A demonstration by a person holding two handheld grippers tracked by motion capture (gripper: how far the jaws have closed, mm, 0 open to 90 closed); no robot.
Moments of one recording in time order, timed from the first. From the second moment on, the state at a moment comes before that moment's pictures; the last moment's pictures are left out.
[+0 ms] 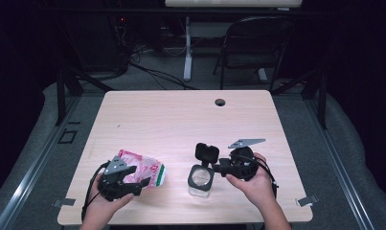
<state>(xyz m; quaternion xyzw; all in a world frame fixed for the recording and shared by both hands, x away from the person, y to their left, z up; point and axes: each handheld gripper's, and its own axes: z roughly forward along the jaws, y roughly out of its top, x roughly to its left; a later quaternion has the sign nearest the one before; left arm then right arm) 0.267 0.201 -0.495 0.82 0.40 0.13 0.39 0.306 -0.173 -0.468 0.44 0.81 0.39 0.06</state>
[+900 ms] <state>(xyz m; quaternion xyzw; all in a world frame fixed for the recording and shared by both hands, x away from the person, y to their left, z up) 0.260 0.193 -0.541 0.84 0.39 0.15 0.34 0.307 -0.173 -0.469 0.44 0.81 0.39 0.06</state>
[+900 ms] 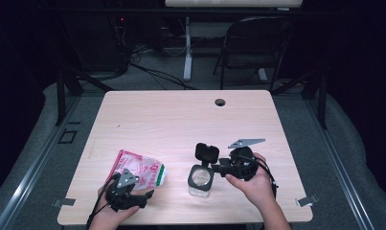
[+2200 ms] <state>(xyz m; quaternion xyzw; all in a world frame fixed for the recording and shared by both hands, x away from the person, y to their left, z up) 0.275 0.201 -0.552 0.82 0.41 0.16 0.36 0.307 -0.171 -0.471 0.44 0.81 0.39 0.06</state>
